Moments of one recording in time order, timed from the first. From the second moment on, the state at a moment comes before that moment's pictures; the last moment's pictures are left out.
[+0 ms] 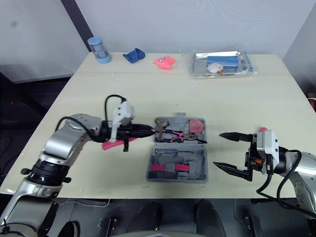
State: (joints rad) left arm -0.55 0.71 -0.24 -0.07 -0.33 0.54 -1.18; right arm 0.08 -0.74 -0.22 -0.33 0.63 0.15 1.22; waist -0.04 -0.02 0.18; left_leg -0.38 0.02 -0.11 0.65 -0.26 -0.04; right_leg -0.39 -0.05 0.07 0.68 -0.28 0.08
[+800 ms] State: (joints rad) left arm -0.80 0.42 -0.67 0.06 -0.04 0.63 -1.24; right arm 0.19 -0.75 -0.33 -0.29 0.62 0.13 1.25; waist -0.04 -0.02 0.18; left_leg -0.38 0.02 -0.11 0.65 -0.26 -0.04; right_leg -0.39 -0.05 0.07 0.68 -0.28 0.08
